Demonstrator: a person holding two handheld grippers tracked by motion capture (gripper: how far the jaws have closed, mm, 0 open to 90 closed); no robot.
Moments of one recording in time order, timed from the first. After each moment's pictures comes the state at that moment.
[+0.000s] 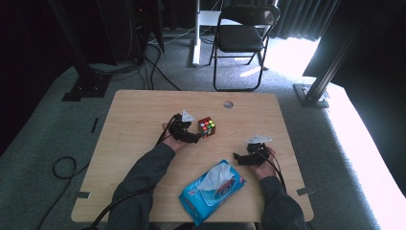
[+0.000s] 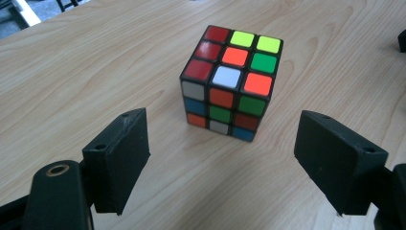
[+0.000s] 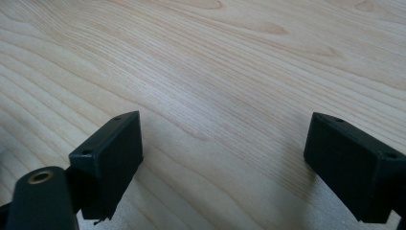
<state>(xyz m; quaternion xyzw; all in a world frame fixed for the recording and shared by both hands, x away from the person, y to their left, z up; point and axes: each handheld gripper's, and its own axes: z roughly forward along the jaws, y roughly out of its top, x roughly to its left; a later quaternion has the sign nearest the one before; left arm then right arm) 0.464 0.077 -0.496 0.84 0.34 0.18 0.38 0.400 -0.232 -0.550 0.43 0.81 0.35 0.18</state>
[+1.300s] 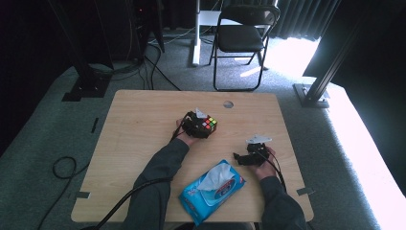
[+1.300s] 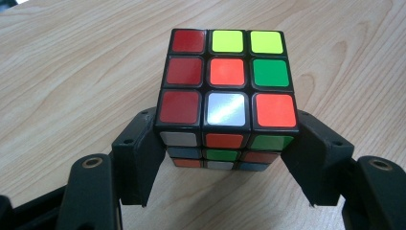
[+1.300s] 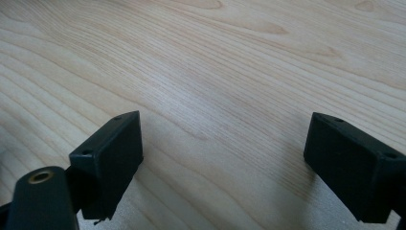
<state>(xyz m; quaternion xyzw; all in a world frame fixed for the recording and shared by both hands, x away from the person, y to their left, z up) 0.493 0.037 -0.517 0.85 0.36 0.17 0.35 0.400 -0.232 -0.550 0.43 0.81 0.35 0.18</state>
